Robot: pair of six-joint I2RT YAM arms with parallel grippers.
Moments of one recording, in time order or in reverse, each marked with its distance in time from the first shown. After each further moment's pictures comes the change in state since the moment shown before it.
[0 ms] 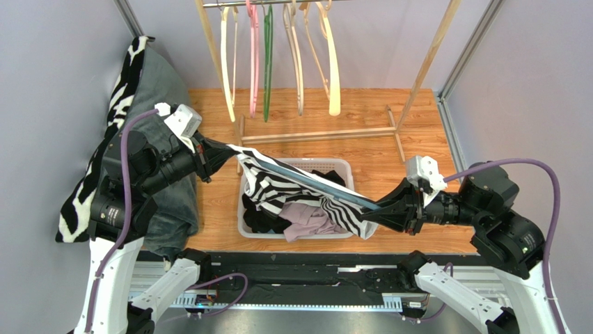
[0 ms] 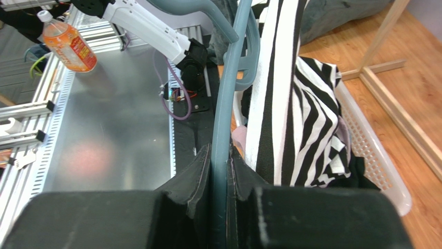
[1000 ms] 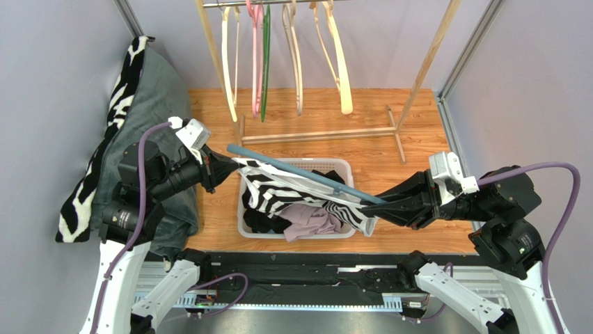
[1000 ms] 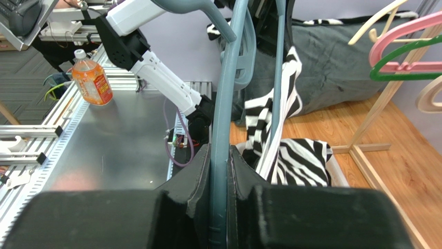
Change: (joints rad) left arm 0.012 -0.069 -0.164 0.000 0.028 0.023; right arm 0.000 -0.010 -0.022 0.342 -0.106 0.136
